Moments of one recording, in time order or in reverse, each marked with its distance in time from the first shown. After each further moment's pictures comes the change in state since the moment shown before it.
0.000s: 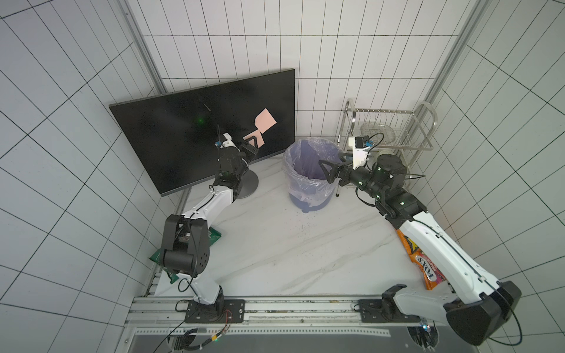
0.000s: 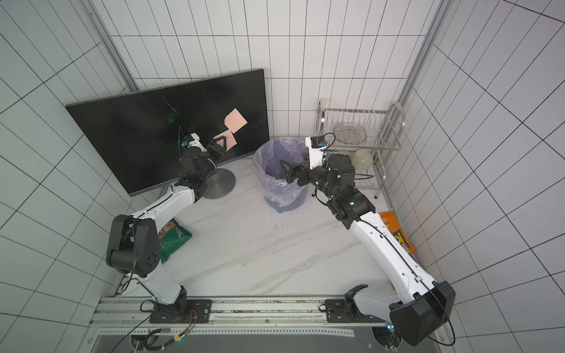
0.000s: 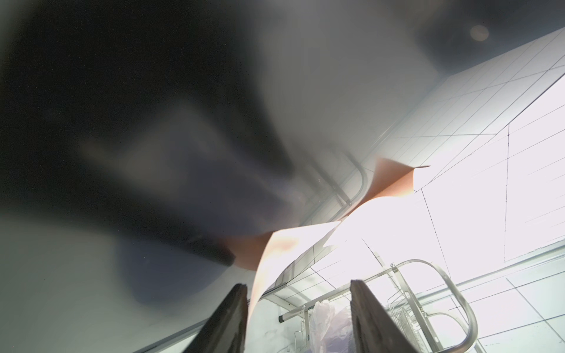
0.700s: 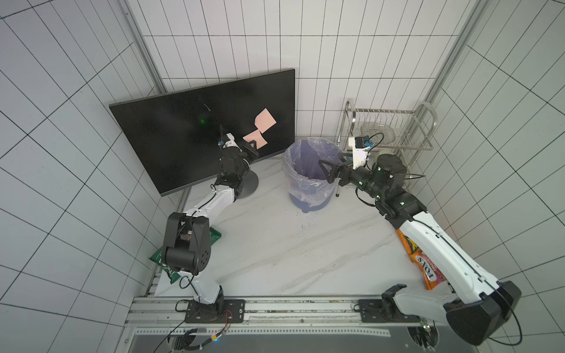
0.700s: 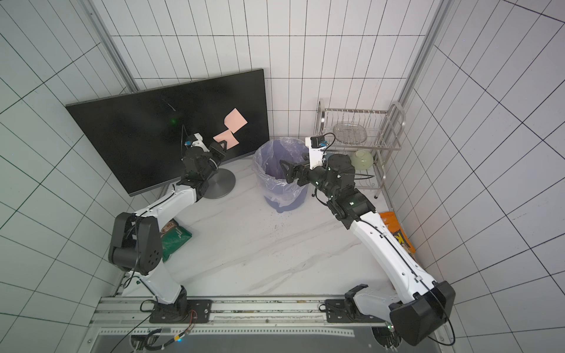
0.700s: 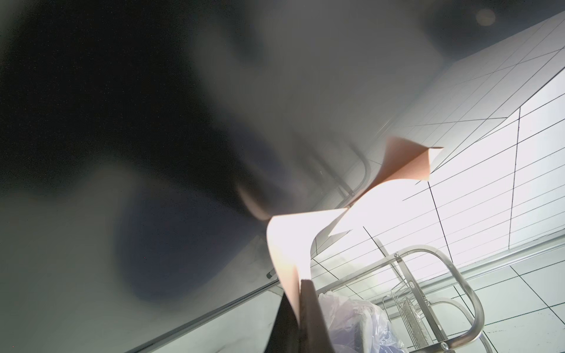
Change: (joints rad) left arm -0.003 0.019 0.010 -0.005 0.020 0.020; right arm 0.000 0.001 0.000 0.000 -0.001 0.001
